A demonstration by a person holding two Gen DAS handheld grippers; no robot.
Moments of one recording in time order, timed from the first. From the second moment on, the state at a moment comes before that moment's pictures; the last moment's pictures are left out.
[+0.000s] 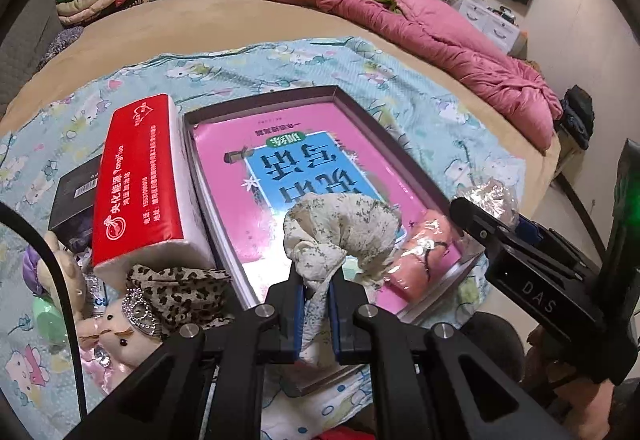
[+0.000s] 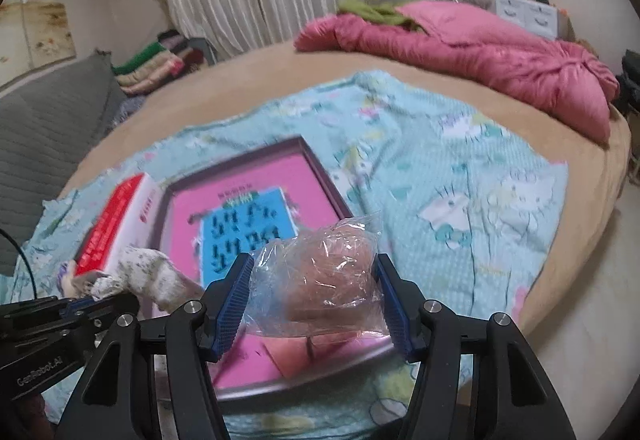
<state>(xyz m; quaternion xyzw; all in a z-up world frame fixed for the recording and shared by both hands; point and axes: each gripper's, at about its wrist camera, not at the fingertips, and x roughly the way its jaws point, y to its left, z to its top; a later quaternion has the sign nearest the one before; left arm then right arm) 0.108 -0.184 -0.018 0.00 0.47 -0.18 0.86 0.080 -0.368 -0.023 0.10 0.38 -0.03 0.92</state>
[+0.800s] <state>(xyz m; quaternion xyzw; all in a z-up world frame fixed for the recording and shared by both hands) 0.117 -0.187 -0.037 0.02 0.50 -0.16 0.85 0.090 -0.364 -0.047 0.07 0.42 -0.03 0.90</state>
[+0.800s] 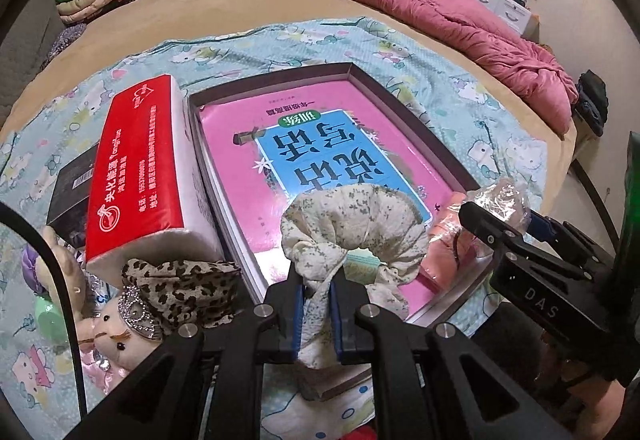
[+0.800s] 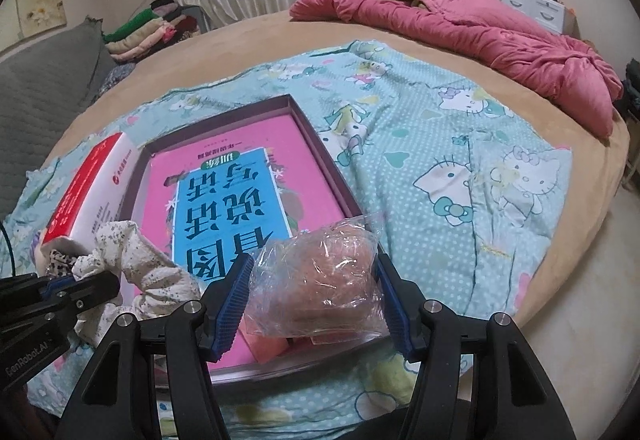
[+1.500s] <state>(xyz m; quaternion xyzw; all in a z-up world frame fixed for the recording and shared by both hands) 0.119 -0.184 -0.044 0.02 0.51 -0.15 0.84 0.097 -0.363 -0.059 0.06 0.45 -0.03 0.89</state>
